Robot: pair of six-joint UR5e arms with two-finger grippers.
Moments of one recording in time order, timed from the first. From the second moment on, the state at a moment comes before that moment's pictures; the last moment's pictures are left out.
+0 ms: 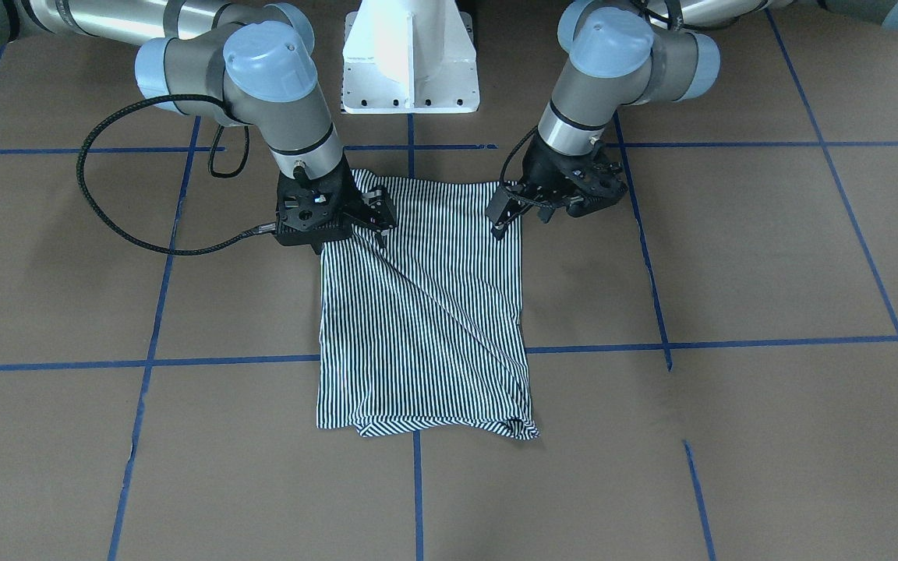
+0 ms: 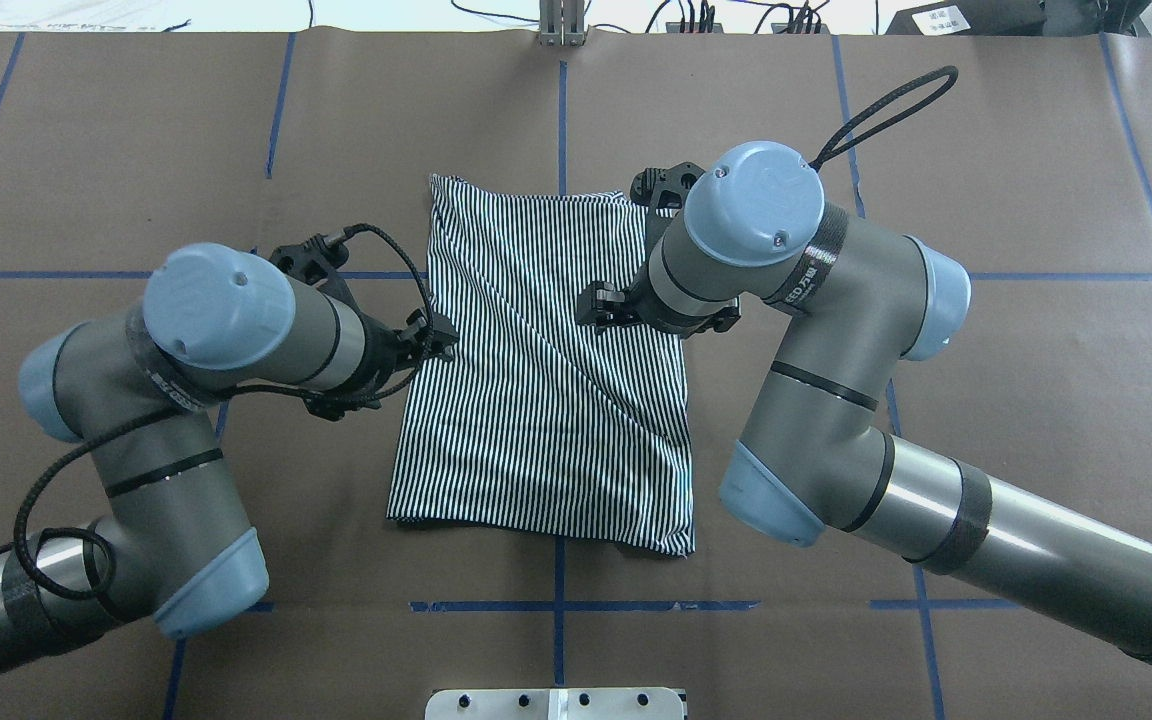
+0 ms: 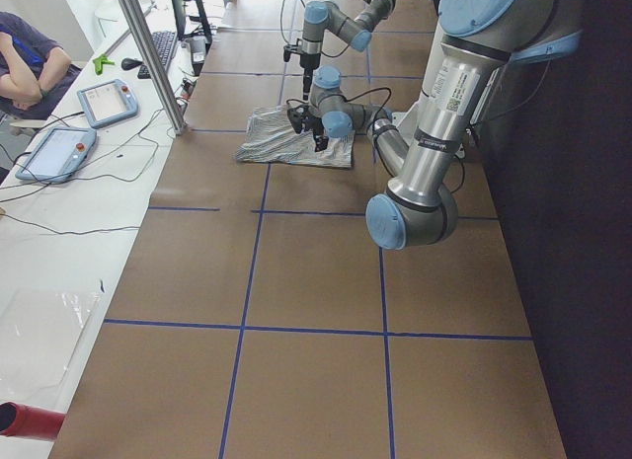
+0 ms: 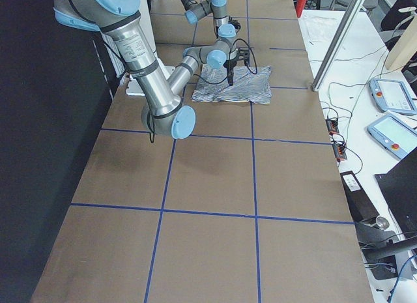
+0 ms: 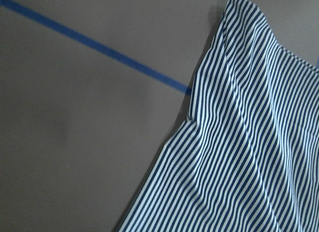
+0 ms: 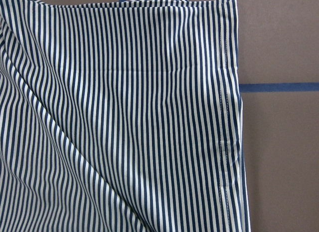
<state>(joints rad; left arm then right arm) -0.51 -2.02 -1.83 -1.84 -1.80 -1.81 0.59 -0.93 1.71 -1.46 1.89 1.22</state>
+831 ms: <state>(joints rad) -0.36 -1.98 -1.84 -1.78 -1.69 -1.96 0.59 -0.93 1.71 -1.43 1.90 1.25</state>
